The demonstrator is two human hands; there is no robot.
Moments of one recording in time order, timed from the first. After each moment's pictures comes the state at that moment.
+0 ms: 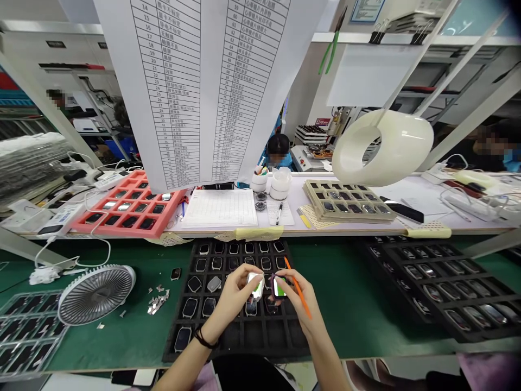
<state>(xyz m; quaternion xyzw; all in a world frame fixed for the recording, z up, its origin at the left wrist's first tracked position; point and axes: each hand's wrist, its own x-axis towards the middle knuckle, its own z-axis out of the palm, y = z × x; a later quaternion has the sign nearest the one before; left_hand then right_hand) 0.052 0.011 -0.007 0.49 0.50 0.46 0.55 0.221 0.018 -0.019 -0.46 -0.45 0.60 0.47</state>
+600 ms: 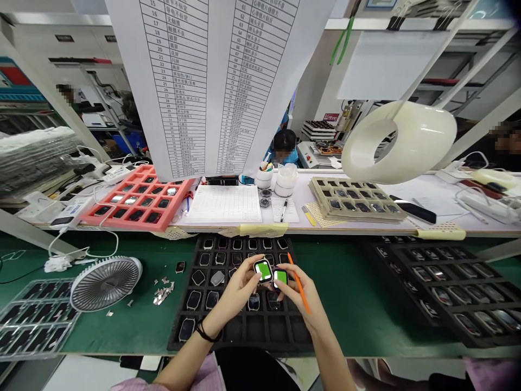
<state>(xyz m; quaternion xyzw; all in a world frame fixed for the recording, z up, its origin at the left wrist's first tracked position) 0.048 0.007 -0.010 0.50 0.45 0.46 0.58 0.223 0.023 -0.021 -0.43 -0.48 0.61 0.45</state>
